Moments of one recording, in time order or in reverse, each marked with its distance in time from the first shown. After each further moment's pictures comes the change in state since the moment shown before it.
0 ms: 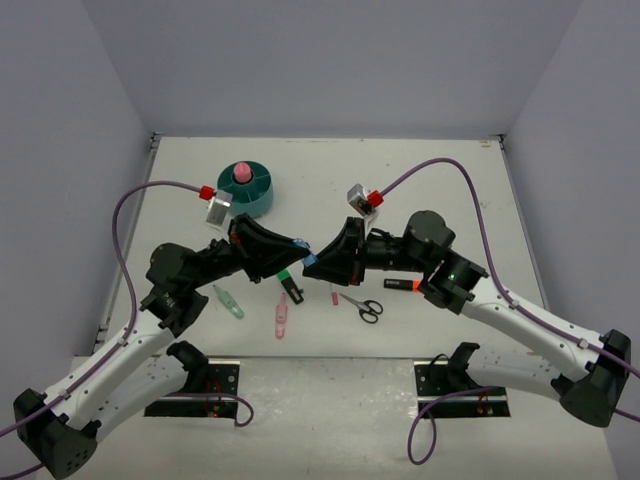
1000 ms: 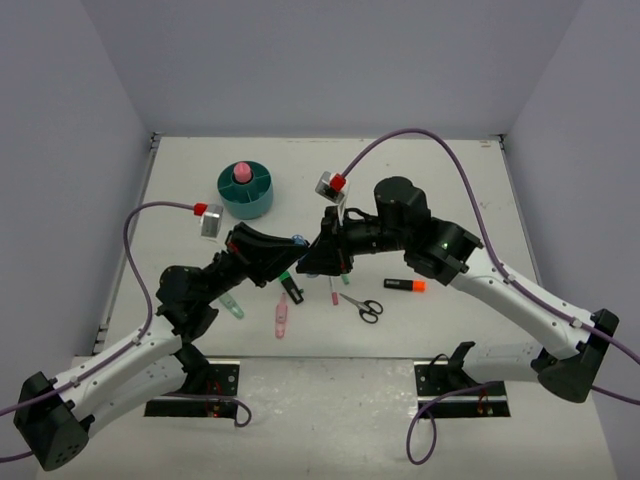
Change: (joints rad) left arm -0.106 0.021 -0.193 0.346 -0.235 -0.096; right arm 0.009 0.190 0.388 -0.521 0.000 -0.172
